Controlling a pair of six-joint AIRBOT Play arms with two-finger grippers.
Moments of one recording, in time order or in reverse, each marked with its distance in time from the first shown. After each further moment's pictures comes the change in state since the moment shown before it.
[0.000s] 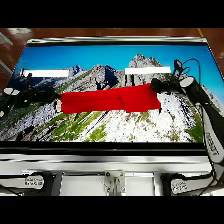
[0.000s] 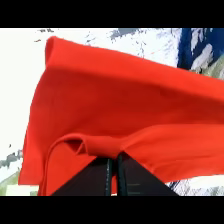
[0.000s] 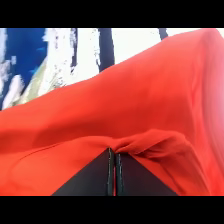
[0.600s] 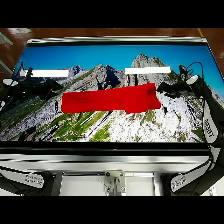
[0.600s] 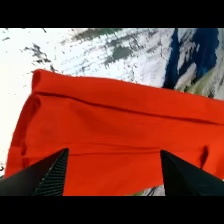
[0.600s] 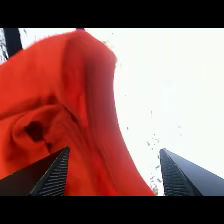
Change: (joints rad) left arm 0.029 -0.138 0.229 0.000 -0.169 -0.107; right arm -0.148 -0.182 0.173 -0.161 0.192 0.023
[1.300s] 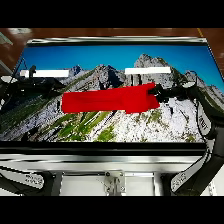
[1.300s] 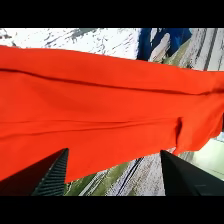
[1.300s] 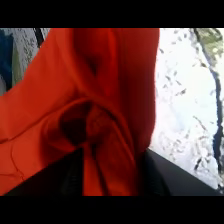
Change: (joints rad) left arm -0.019 -0.001 0.038 -0.053 -0.130 -0.003; right arm -0.009 -0.153 0.009 0.293 0.124 0.029
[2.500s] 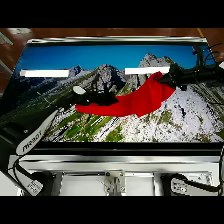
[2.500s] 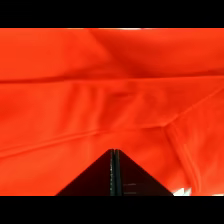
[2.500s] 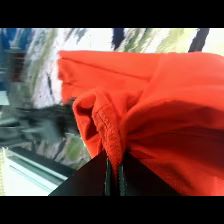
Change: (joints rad) left arm -0.731 -0.154 0.003 -0.280 0.429 0.085; right arm 0.002 0.579 -0.001 -0.008 0.369 0.118
